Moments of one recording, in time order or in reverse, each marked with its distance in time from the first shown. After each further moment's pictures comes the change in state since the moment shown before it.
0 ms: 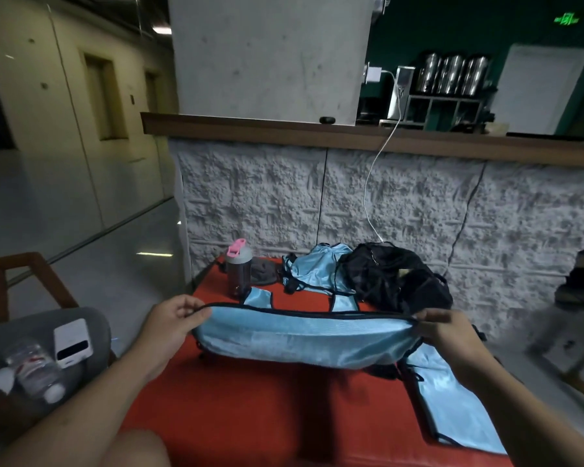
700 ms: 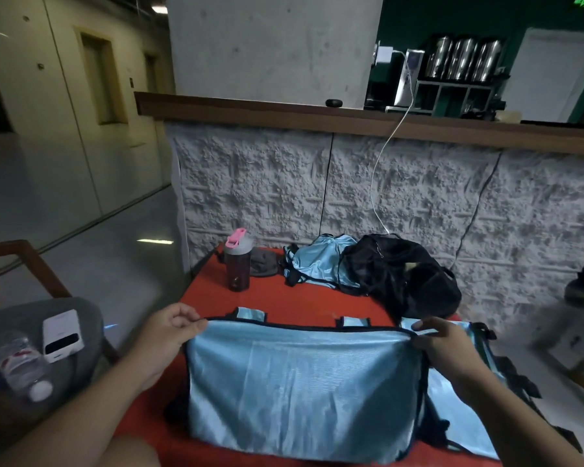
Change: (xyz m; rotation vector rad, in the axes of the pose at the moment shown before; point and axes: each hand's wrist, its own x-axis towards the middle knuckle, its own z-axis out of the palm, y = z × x) left_hand 0.012 -0.043 0.000 0.003 -0.047 -0.128; right_hand 0.033 0.050 0.026 -0.046 0.055 0.109
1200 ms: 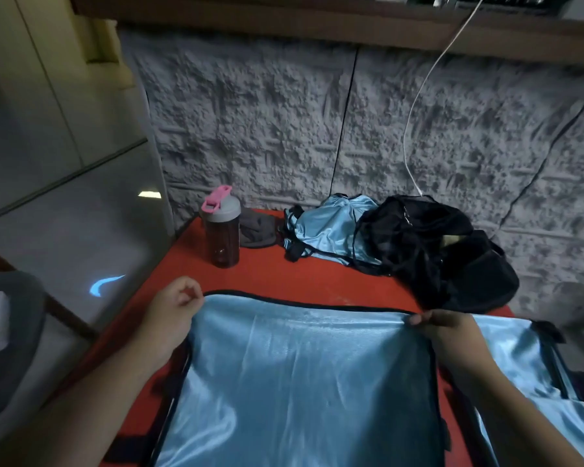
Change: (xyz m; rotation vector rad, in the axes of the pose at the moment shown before) left_hand 0.137 -0.103 0.062 0.192 0.099 -0.022; right_hand 0.127 0.066 0.071 -0.064 0.000 -0.002
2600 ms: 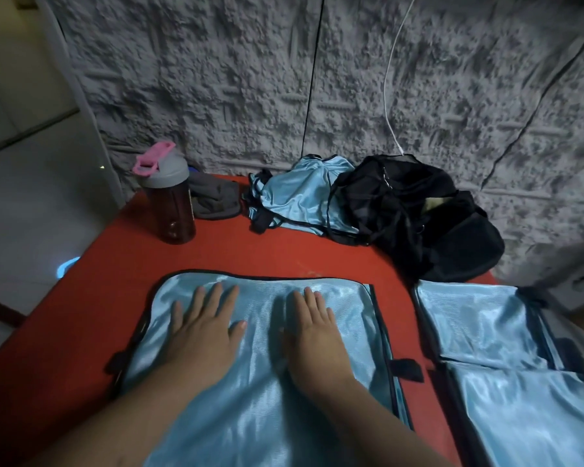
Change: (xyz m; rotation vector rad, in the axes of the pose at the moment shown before) left_hand -0.026 -0.044 0.124 1.113 -0.349 0.203; right_hand -0.030 0.031 0.152 -0.737 -0.298 -0.358
